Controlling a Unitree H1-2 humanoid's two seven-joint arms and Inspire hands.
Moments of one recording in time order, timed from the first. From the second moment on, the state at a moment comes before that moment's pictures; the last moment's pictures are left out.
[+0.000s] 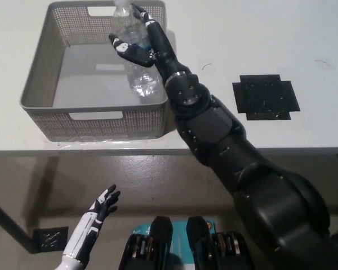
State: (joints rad) left_arm 0.02 0.16 -0.07 0.12 0.03 -0.25 -0.12; right_arm -1.27 0.16 0.11 1.30 -0.07 -0.23 -0.16
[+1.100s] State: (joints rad) left_arm 0.02 0.17 -0.09 0.13 0.04 -0.24 -0.13; right_arm -0.68 -0.02 0.16 0.48 -0.12 -0.21 -0.09
